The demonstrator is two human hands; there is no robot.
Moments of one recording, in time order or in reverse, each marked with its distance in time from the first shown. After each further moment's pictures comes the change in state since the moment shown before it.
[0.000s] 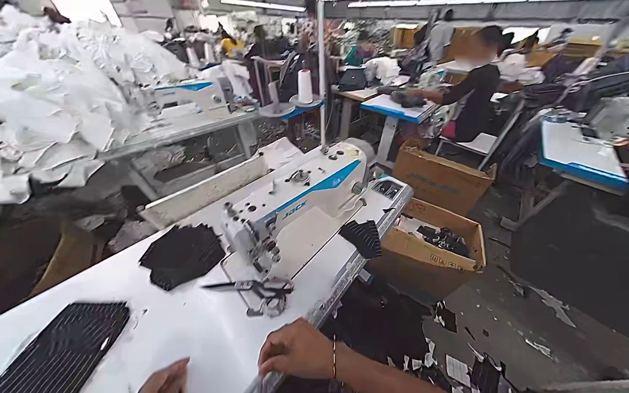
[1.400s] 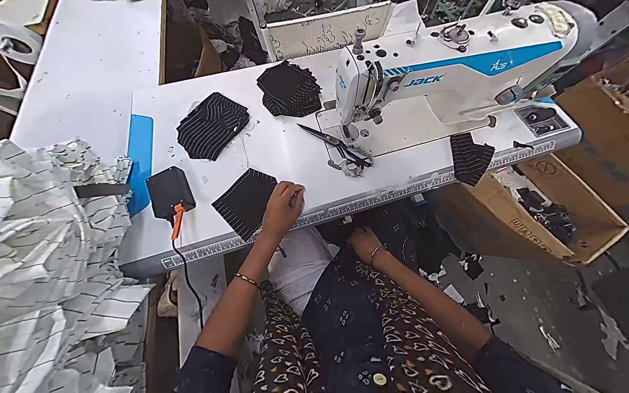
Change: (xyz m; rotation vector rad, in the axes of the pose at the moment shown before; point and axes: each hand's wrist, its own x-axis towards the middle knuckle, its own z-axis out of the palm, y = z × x) left_hand -0.044 0.021 0.080 0.112 0.375 0.176; right_hand -0.064 0.119 0.083 -0.724 -0.767 0.466
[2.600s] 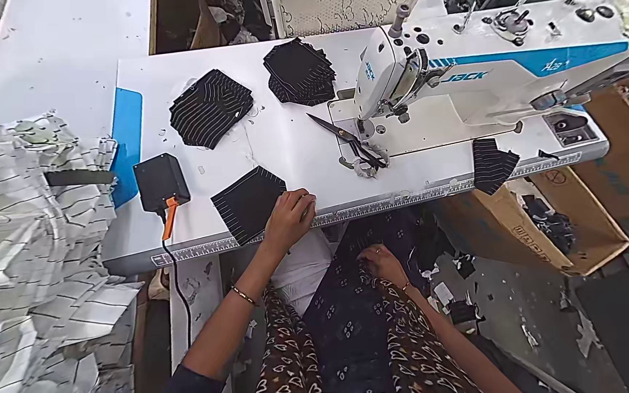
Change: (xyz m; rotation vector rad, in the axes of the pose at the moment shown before) left_hand -0.023 0.002 0.003 0.134 0.004 0.146; right_hand -0.052 0.011 0.048 0.412 0.551 -0.109
